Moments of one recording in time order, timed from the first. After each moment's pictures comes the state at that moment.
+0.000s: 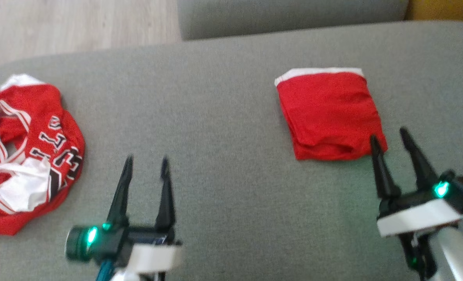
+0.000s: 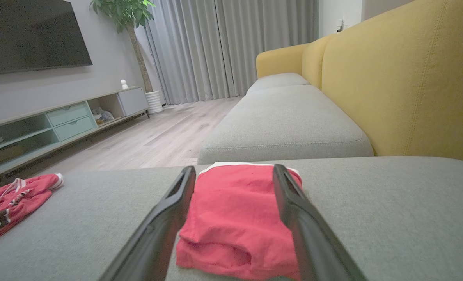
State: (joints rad) left arm -0.03 0.08 -0.34 0.01 -0.19 0.20 -0.26; right arm -0.09 -0.27 0.19 0.16 0.39 0.13 -0.25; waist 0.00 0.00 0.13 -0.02
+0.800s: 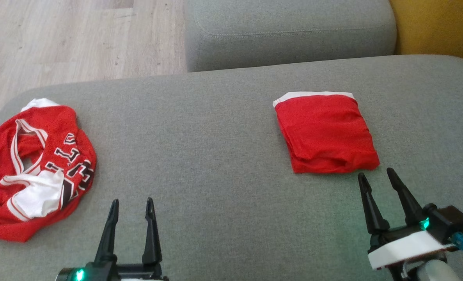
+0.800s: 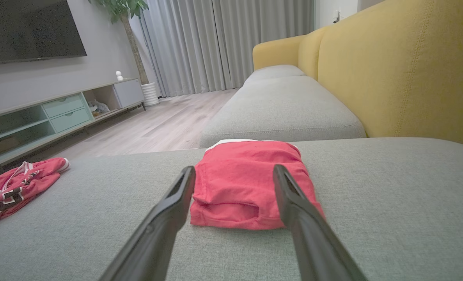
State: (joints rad) left arm 0.17 0.06 -0.23 0.02 -0.16 0.15 -0.26; right arm 0.04 -0.21 0.18 0.21 0.32 0.13 -0.25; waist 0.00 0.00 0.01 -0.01
